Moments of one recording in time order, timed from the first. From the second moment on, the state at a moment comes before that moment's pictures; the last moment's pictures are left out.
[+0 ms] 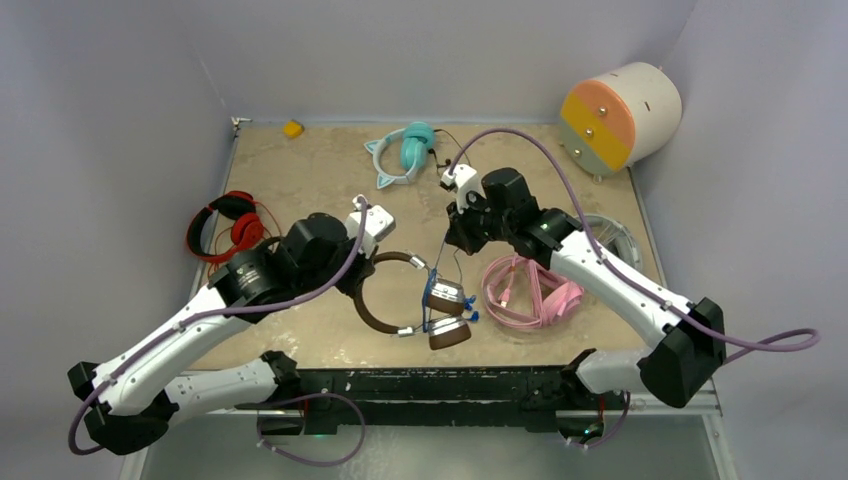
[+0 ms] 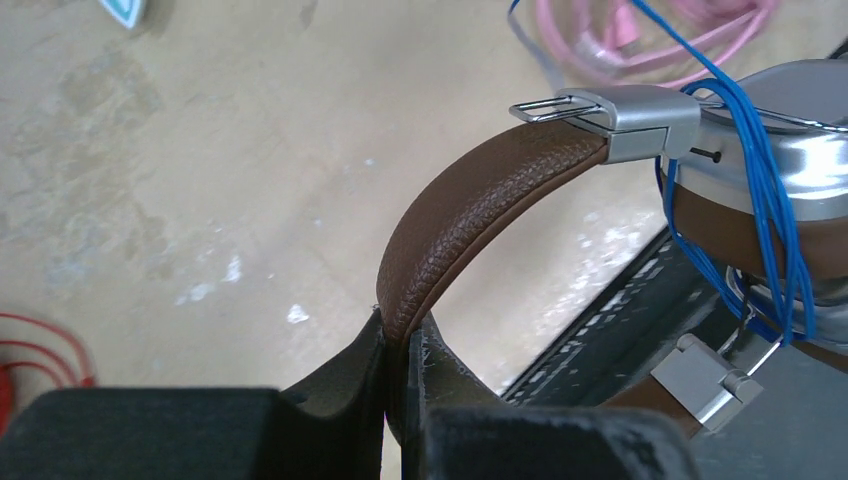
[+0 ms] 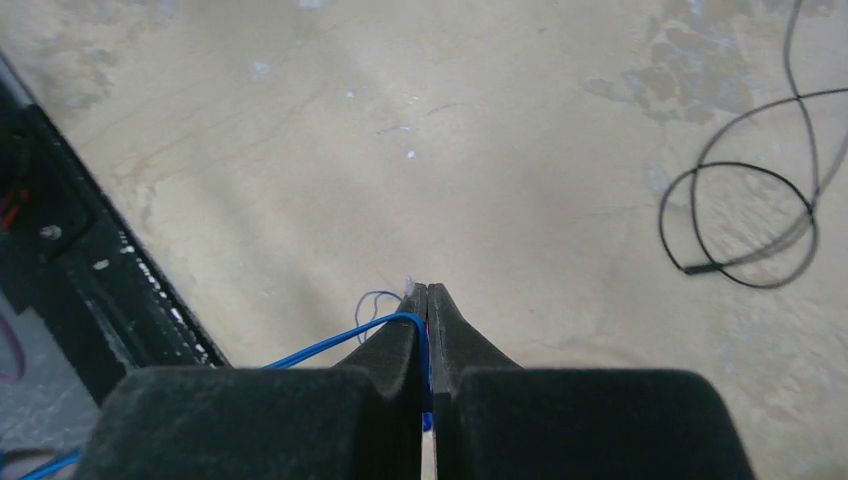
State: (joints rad) left arm -0.90 0.96 1.15 -0.89 -0.12 -0.06; right arm 0.68 1.34 1.18 -0.52 -0.23 -0.02
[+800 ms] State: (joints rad) left arm -0.50 1.02 1.28 -0.80 0.53 -0.35; right arm 0.62 1.40 0.72 0.19 -0.56 0.25
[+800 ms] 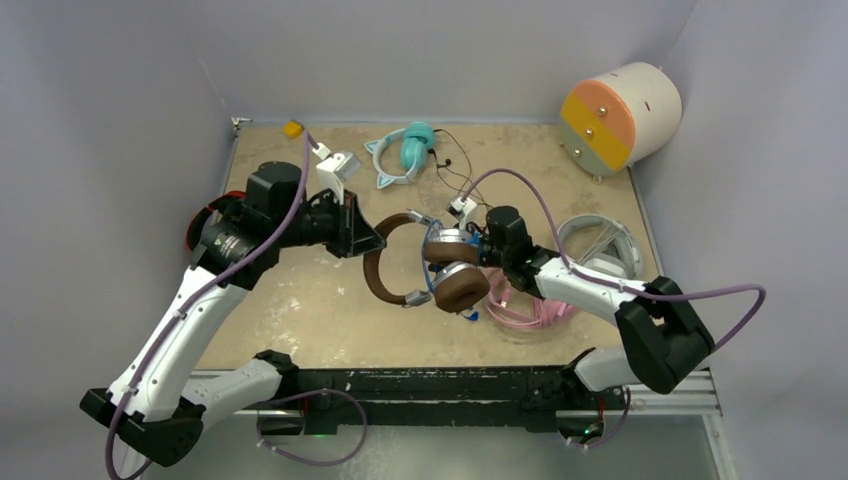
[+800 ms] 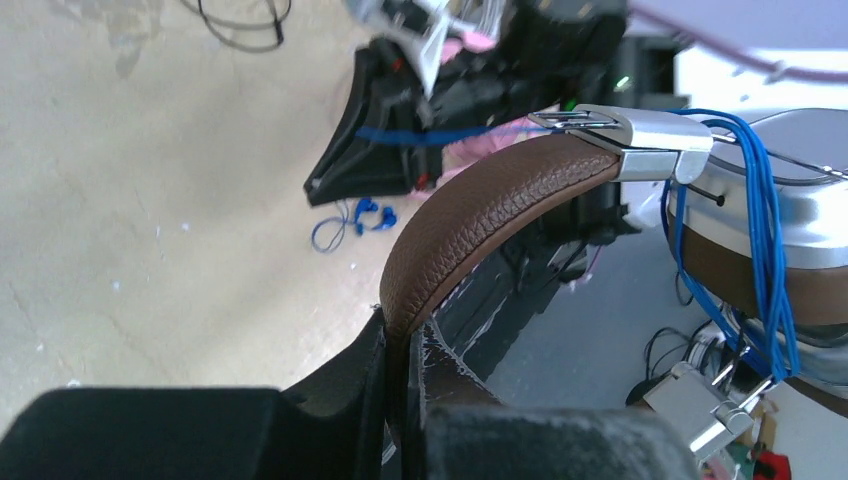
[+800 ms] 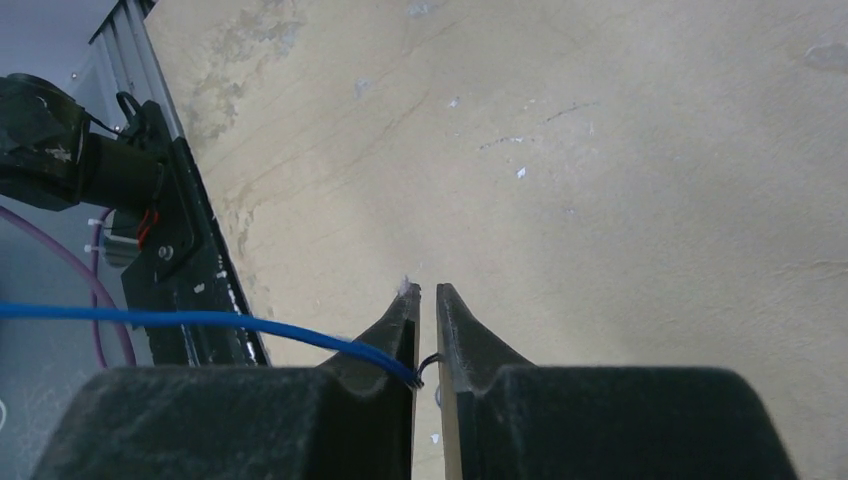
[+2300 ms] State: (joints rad) left arm -0.27 1.27 1.69 -0.92 0.18 -0.40; right arm 0.93 1.20 0.40 0.62 -0.57 0.40
